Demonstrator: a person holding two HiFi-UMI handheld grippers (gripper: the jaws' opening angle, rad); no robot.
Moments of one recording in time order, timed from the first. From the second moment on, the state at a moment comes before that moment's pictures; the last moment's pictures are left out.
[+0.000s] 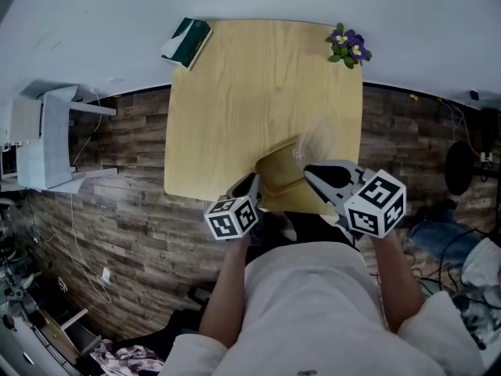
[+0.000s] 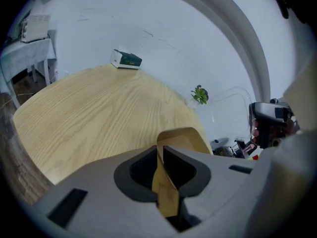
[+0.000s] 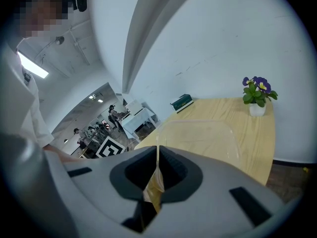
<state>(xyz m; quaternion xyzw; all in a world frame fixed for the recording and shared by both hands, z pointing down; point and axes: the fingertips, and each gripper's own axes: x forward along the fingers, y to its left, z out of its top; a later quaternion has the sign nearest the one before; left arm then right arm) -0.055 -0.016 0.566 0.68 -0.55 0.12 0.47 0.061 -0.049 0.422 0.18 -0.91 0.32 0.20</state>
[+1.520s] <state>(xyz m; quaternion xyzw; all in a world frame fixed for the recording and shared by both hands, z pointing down) -0.072 0.136 0.347 0.86 -0.47 0.05 0.19 0.001 0.131 0.328 0.32 -0.92 0.18 0.11</state>
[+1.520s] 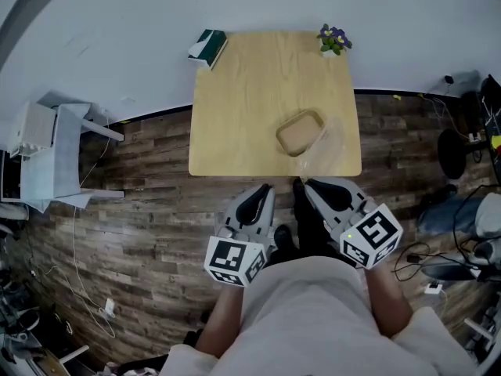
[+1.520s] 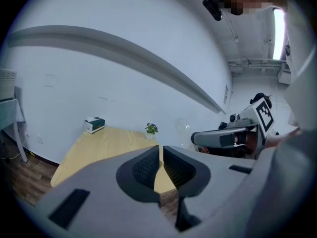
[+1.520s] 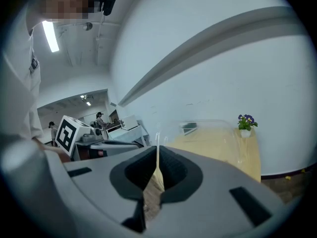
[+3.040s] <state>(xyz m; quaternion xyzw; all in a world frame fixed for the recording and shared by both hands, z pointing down) -0.037 0.168 0.305 0.90 -0.42 0.04 0.14 0.028 0.169 0.297 0.39 -0.91 0.14 0.08</state>
